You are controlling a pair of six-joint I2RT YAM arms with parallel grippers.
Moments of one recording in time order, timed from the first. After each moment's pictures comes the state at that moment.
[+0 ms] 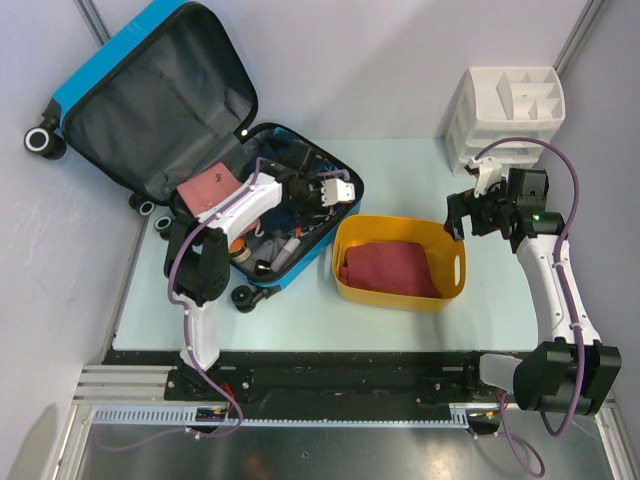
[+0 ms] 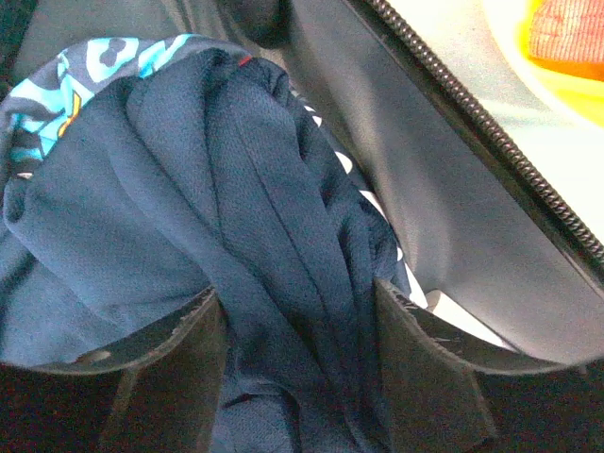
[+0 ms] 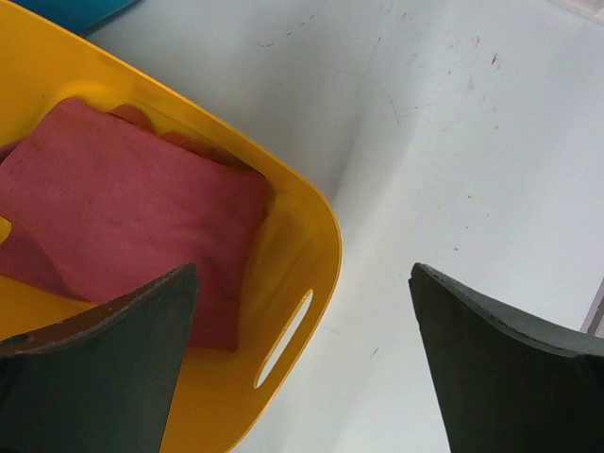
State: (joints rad) left arm -0.49 2.00 1.71 -0.72 0.23 1.02; right arm -0.08 1.21 1.14 -0.67 -0.38 -0.33
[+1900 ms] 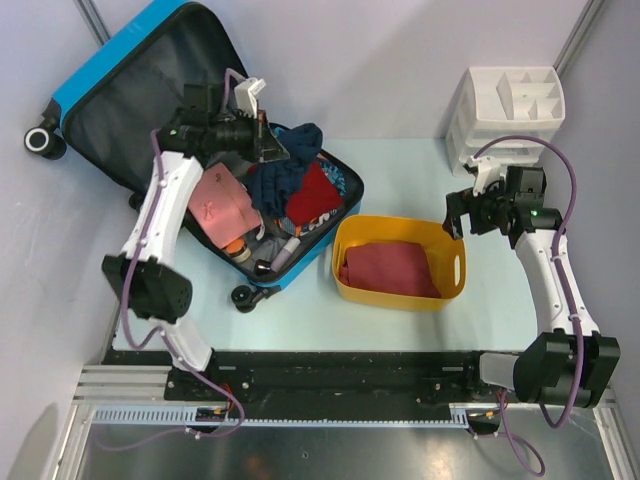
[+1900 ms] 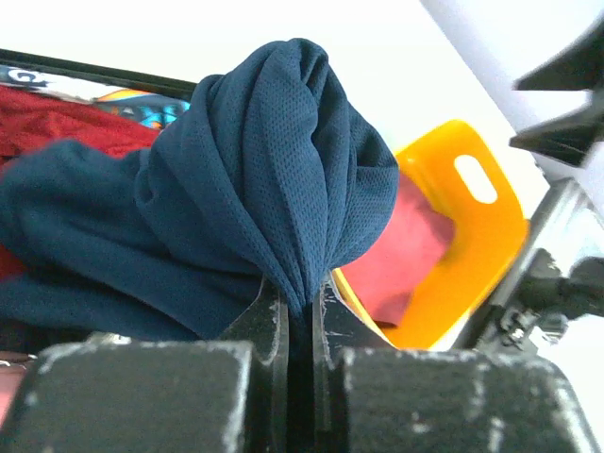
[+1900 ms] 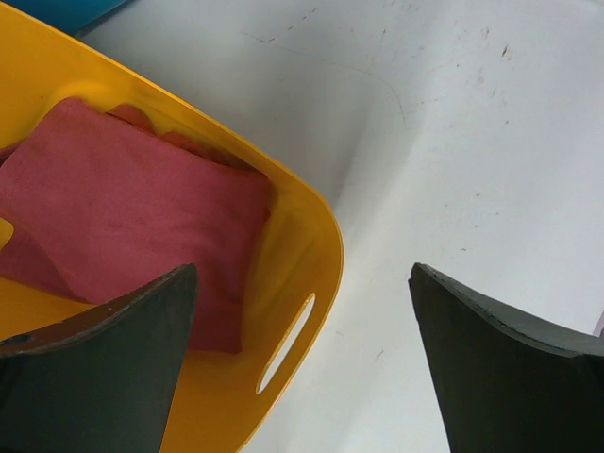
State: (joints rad) left arm -0.18 1.80 2.01 -0.83 0.72 -0.01; right arm -0.08 1.25 1.15 -0.67 -0.38 -0.32
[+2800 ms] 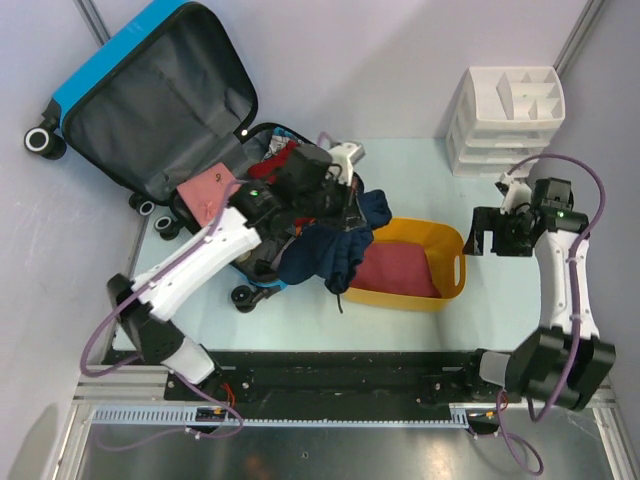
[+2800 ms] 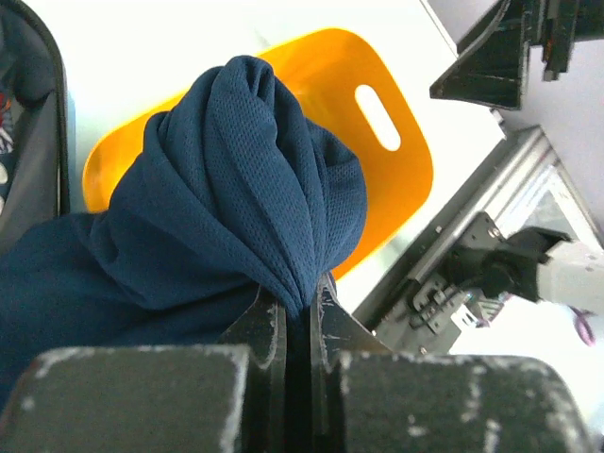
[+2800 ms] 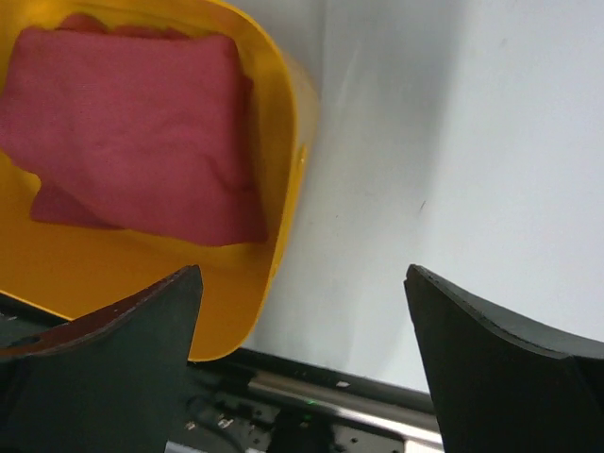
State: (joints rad) left arm -0.80 1.52 1.68 -0.73 0.21 -0.38; right arm -0.25 1.20 1.17 -0.97 -0.37 -0.23
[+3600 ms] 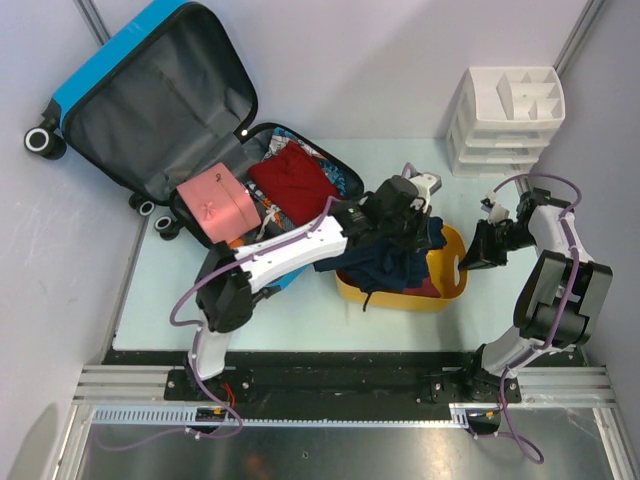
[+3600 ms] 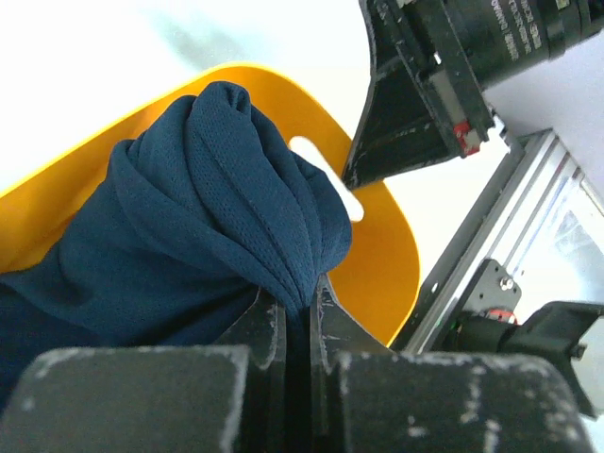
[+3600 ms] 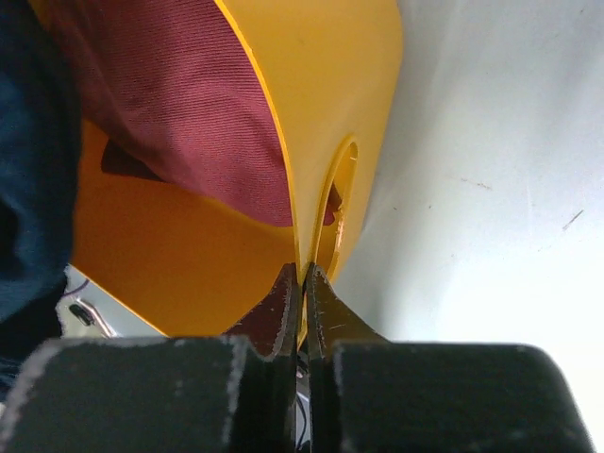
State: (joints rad) left arm -1.01 1.97 1.82 -0.45 0.13 -0.40; right arm -0.33 1.61 1.18 -1.10 -0.64 -0.26
